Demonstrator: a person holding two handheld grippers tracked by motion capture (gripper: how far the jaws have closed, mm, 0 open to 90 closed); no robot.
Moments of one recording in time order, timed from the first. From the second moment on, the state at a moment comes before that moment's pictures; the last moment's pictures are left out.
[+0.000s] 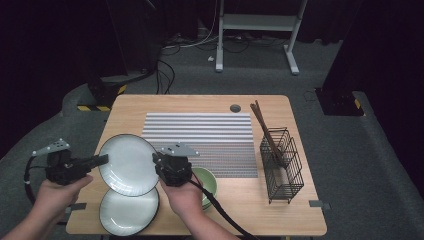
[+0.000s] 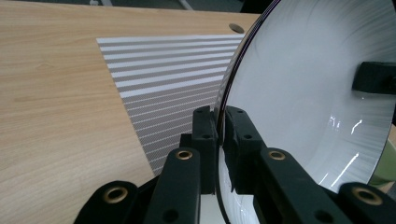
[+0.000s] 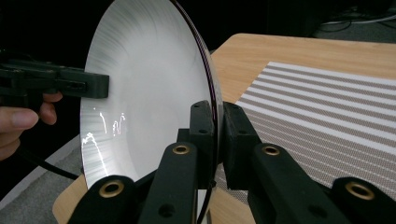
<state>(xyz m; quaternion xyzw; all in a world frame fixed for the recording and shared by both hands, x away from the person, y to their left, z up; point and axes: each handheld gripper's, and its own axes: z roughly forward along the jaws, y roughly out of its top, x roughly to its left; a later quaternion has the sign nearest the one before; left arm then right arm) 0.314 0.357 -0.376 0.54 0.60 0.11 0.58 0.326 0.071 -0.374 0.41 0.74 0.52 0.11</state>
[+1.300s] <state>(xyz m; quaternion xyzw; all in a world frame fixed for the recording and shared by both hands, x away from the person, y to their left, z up) 0.325 0.297 -0.374 0.50 0.56 0.18 0.64 0.356 0.019 -0.368 0.38 0.73 0.54 0.16</state>
